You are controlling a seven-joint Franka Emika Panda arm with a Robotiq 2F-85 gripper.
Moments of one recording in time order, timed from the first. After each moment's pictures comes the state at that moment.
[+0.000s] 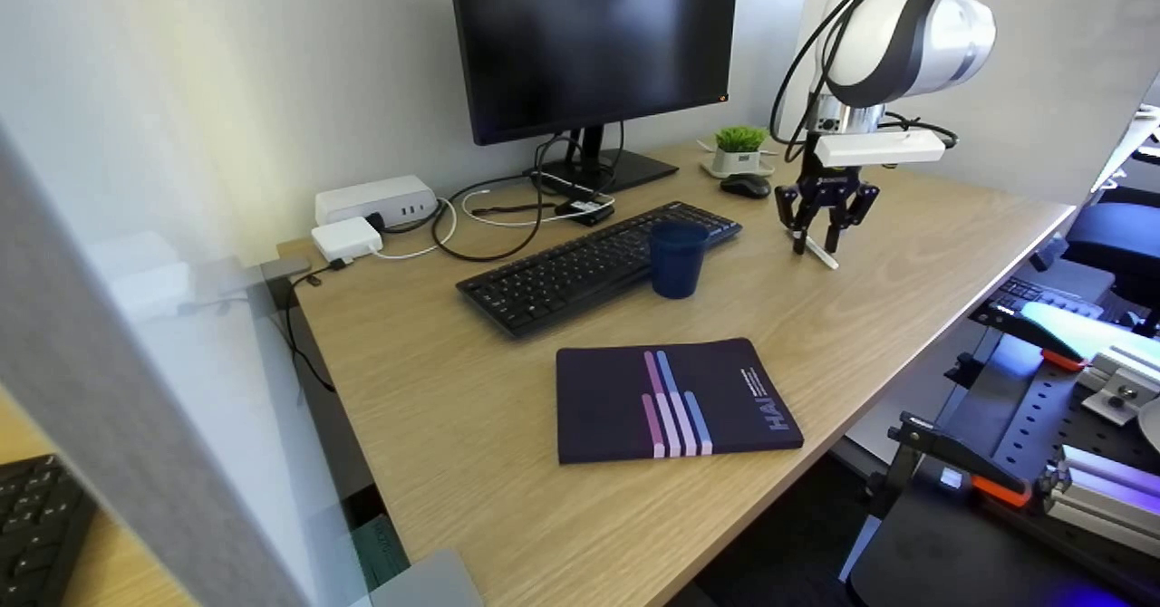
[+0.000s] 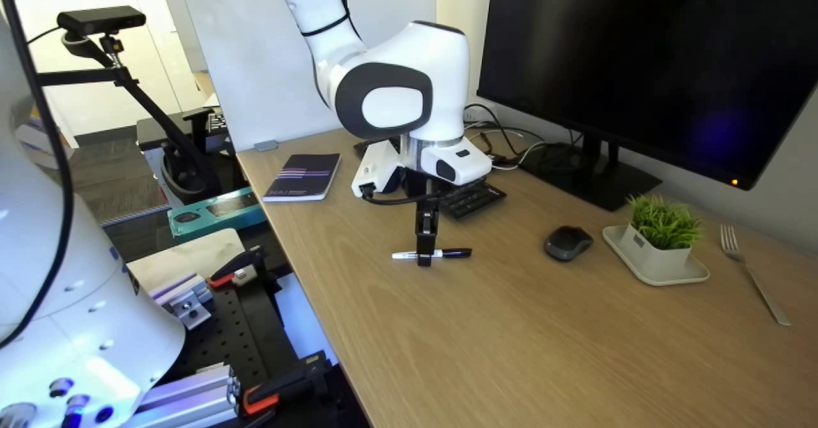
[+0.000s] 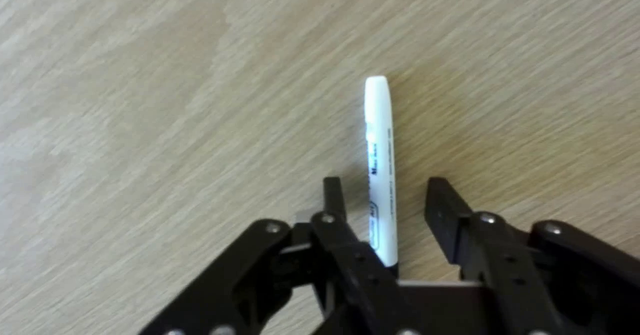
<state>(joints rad) -0.07 0.25 -0.12 -2.56 0.05 2.75 0.43</state>
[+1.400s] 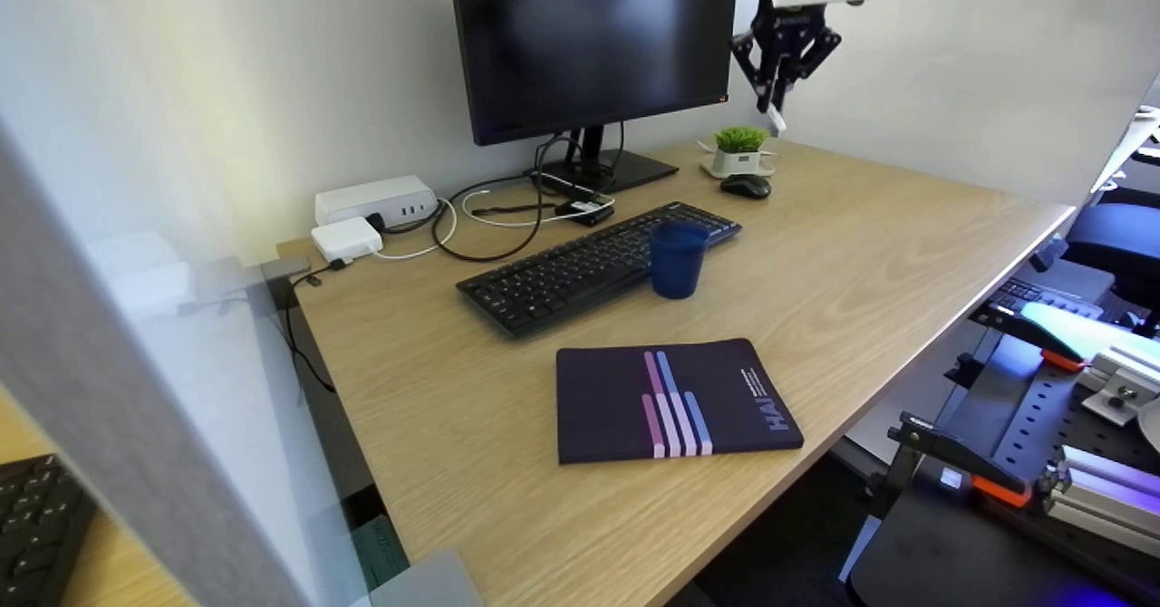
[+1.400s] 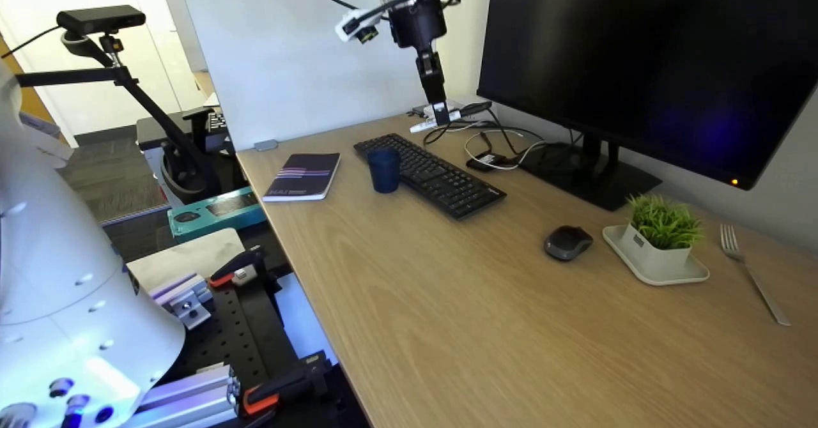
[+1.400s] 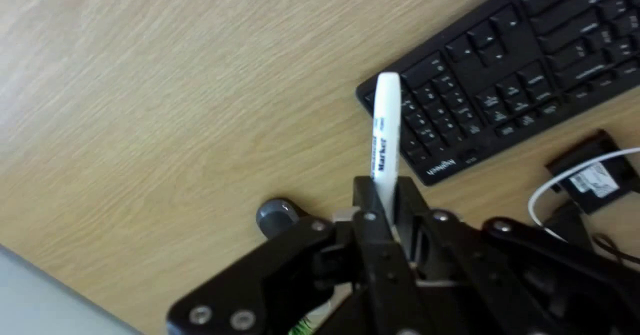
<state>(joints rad) 0.09 -0.15 -0.07 -2.44 -0.37 2.44 0.92</state>
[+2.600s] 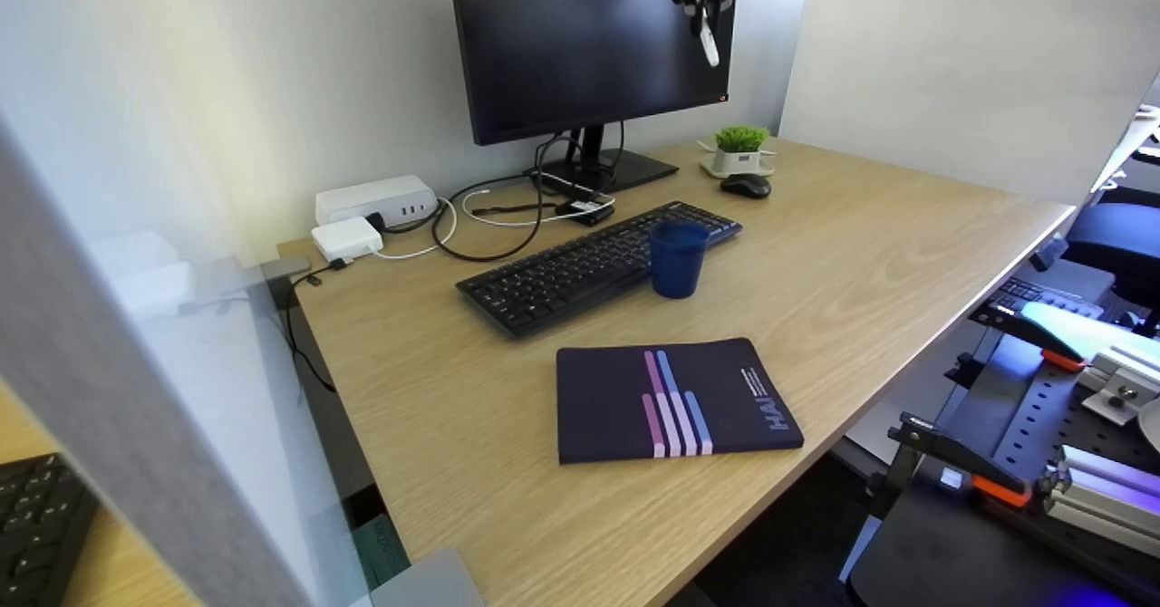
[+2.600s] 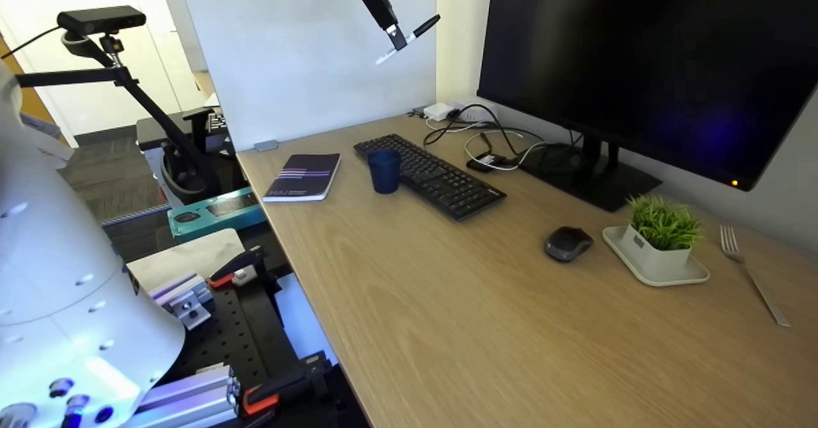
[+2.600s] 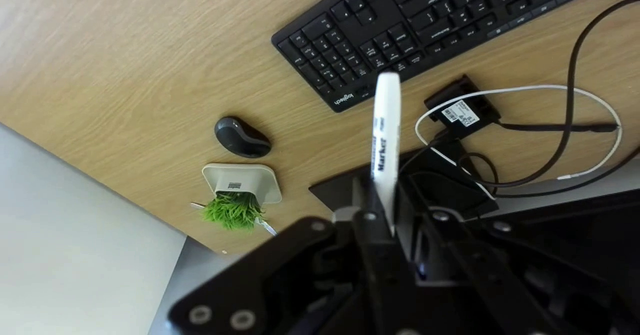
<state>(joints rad) 0.10 -0.17 0.30 -2.24 -0.58 2.17 1.33</state>
